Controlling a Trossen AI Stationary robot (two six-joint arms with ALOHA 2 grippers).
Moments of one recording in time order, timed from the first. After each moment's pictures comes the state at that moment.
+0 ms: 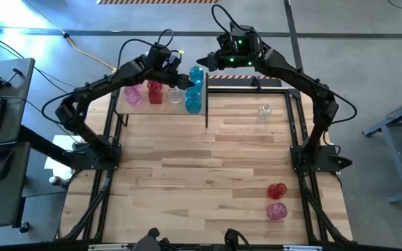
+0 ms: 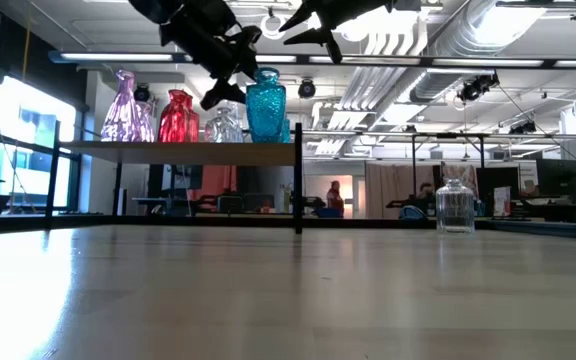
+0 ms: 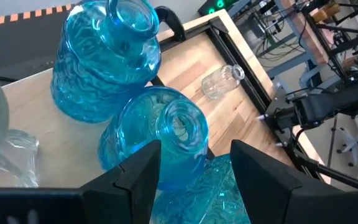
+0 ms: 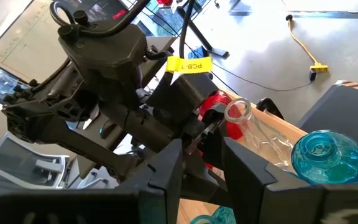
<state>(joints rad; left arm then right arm) 0.71 1.58 1.42 -0.51 0.38 -0.48 -0.58 1.79 1.93 -0.46 -0.35 0.59</state>
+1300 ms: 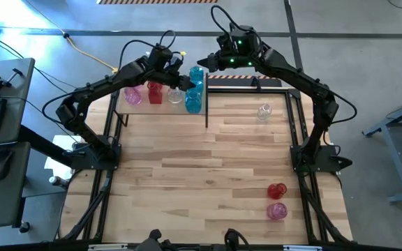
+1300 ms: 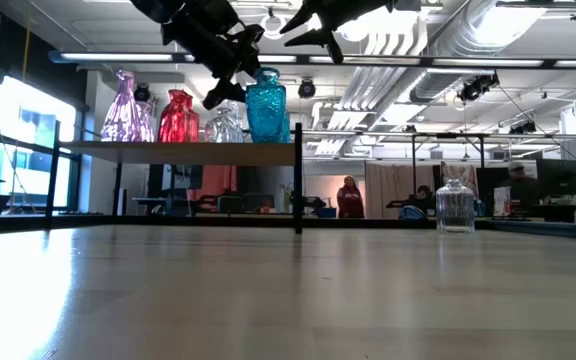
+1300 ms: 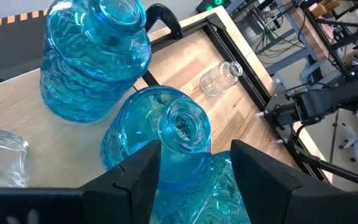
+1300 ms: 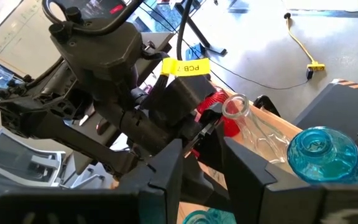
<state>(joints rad) 0.69 1.58 1.42 -0.50 0.37 -0.47 -0.58 1.79 1.93 -0.48 -0.35 0.58</state>
